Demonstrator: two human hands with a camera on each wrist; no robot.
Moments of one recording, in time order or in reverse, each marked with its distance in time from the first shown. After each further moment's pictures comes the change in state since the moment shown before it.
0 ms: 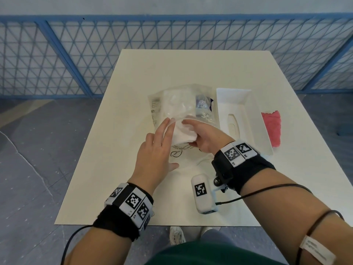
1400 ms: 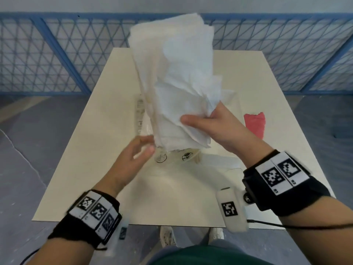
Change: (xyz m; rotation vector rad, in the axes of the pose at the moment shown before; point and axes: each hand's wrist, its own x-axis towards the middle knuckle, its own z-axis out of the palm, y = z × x) left_hand -0.009 0.012 -0.012 -1.161 -0.129 -0.327; right_hand -0.094 -0.034 -0.078 -0.222 -0.260 -0.704
